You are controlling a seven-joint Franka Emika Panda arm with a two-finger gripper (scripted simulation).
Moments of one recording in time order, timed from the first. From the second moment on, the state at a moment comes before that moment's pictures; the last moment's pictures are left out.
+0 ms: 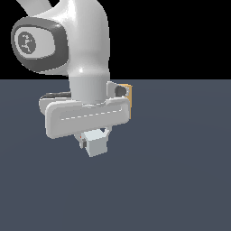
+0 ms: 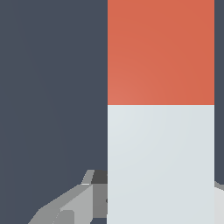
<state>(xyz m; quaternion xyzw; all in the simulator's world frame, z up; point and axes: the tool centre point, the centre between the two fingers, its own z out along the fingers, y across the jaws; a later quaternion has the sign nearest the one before) -0.056 -0.034 0.042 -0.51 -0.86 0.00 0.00</state>
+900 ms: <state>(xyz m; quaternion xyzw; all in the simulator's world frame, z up) -0.036 0.066 0.065 -0.63 -0.77 0.00 0.00</state>
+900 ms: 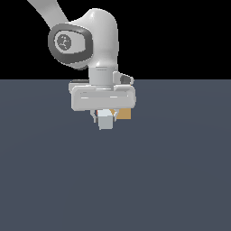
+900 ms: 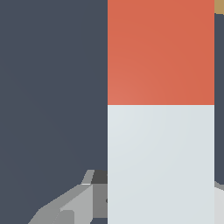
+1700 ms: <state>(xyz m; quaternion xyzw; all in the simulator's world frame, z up) -0.016 0.102 0.074 -0.68 -0.73 0.00 0.00</state>
